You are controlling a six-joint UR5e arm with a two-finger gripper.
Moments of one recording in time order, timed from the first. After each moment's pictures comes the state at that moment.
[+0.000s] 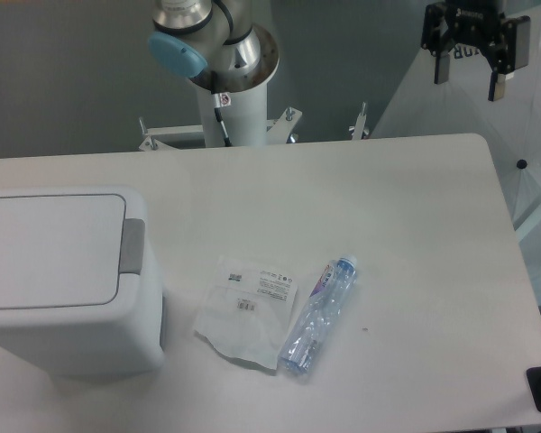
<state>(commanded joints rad) 3.06 -1.49 -1.63 -1.23 1.19 1.98</state>
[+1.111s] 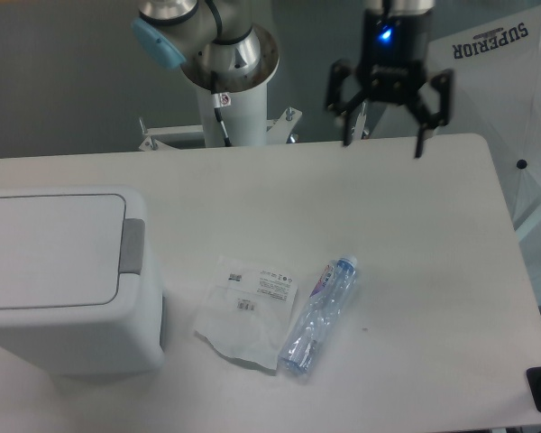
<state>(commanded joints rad) 2.65 -1.54 -1.64 -1.03 1.18 0.75</state>
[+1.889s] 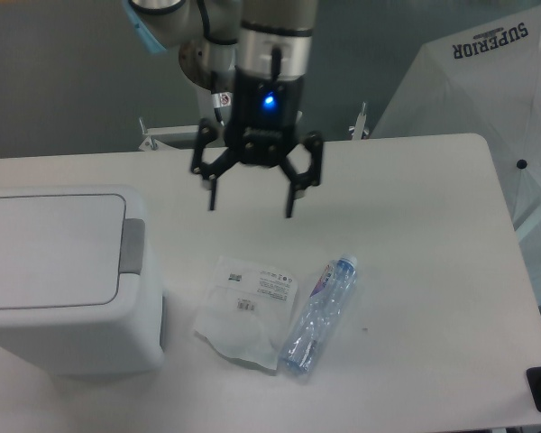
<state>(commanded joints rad) 2.37 -1.64 -1.63 -0.93 1.18 0.16</state>
